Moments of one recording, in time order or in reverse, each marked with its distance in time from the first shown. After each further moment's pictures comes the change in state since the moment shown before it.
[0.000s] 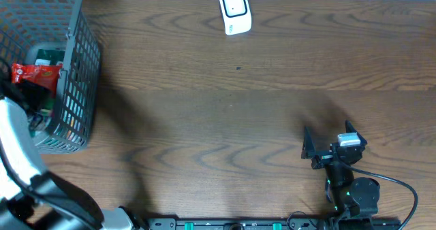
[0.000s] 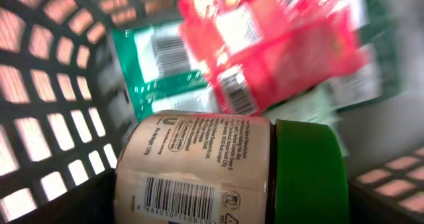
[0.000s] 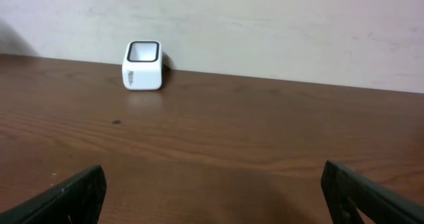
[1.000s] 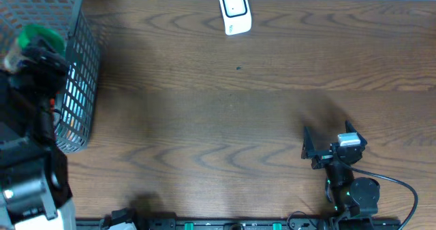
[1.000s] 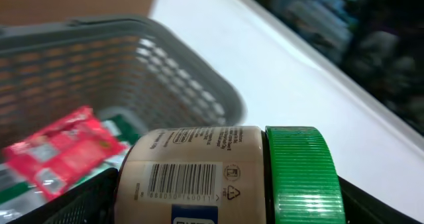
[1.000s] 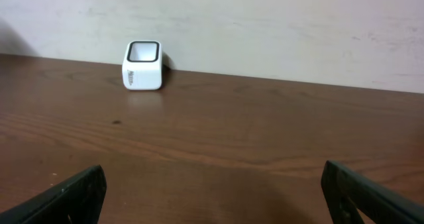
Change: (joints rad) left arm -0.388 -0.622 0.000 0.214 -0.001 -0.026; right arm 0.000 0.000 0.000 0.000 0.000 0.000
